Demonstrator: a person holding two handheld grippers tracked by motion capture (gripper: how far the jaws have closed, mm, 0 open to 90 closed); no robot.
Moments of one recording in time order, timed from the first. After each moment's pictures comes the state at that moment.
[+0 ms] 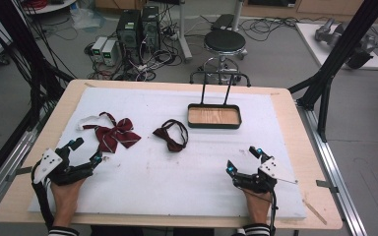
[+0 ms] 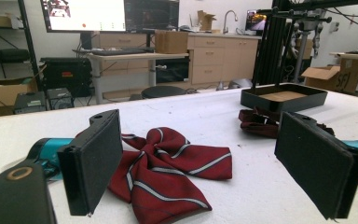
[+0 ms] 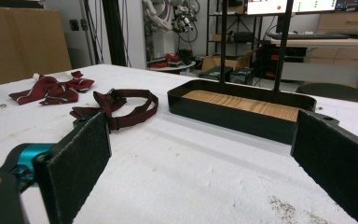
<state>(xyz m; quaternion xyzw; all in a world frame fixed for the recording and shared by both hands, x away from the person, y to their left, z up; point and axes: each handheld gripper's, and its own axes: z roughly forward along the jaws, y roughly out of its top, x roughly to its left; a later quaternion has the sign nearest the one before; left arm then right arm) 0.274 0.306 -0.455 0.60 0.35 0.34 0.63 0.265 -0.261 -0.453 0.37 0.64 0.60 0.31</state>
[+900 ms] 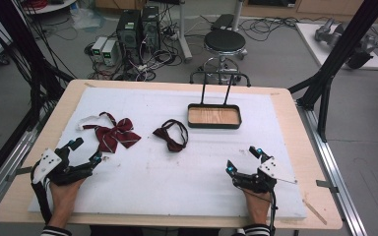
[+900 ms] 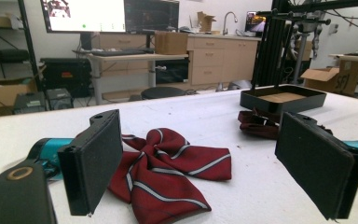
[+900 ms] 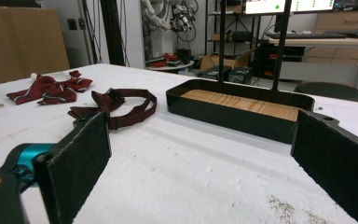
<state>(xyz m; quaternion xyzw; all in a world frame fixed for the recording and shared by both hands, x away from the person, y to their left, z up) 0.274 0.309 -0.454 0.60 0.36 0.33 0.63 0.265 -0.260 -0.453 0.37 0.64 0.59 0.31</state>
